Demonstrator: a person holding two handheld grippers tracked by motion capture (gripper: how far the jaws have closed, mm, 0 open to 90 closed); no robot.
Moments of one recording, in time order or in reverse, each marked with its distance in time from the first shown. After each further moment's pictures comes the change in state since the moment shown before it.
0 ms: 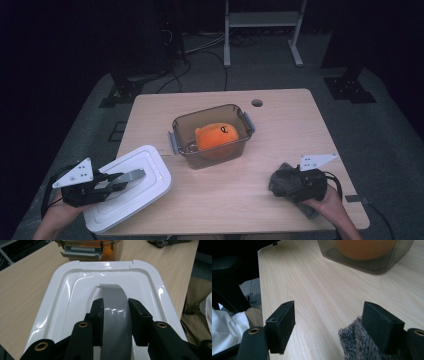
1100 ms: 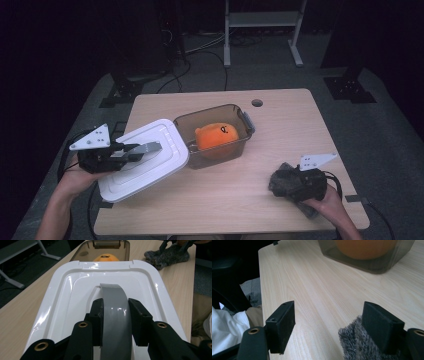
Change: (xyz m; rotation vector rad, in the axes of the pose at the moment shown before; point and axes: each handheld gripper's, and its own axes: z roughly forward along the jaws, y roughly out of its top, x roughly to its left) left arm 0.026 0.087 0.025 -0.029 -0.041 0.071; right arm -0.002 0.000 0.000 0.003 0.007 -0.001
